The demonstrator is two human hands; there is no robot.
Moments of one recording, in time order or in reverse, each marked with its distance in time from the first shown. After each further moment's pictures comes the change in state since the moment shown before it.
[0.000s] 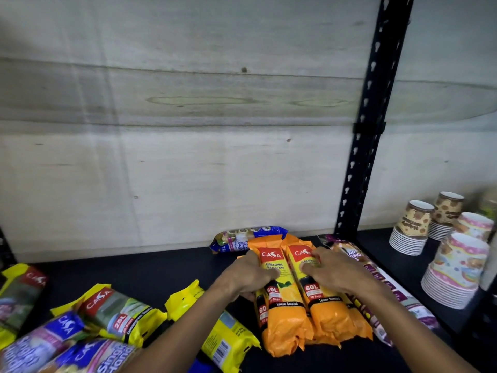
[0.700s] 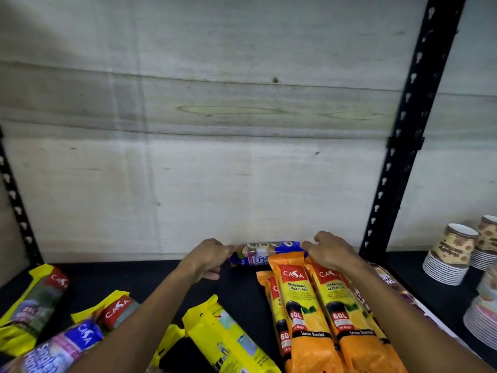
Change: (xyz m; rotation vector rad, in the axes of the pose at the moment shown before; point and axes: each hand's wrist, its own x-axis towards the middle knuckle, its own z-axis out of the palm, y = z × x) left_hand 0.026 -0.040 -0.109 -0.107 0.321 -0.116; right_hand 0.074 -0.054 -0.018 0.058 0.106 0.062
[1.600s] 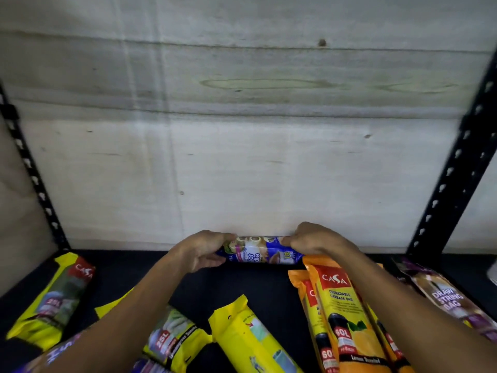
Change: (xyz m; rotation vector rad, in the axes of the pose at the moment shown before) left_hand 0.048 -0.036 -0.046 -0.328 -0.090 -0.182; right_hand 0.061 -0.085 0.053 -0.089 -0.285 -0.213
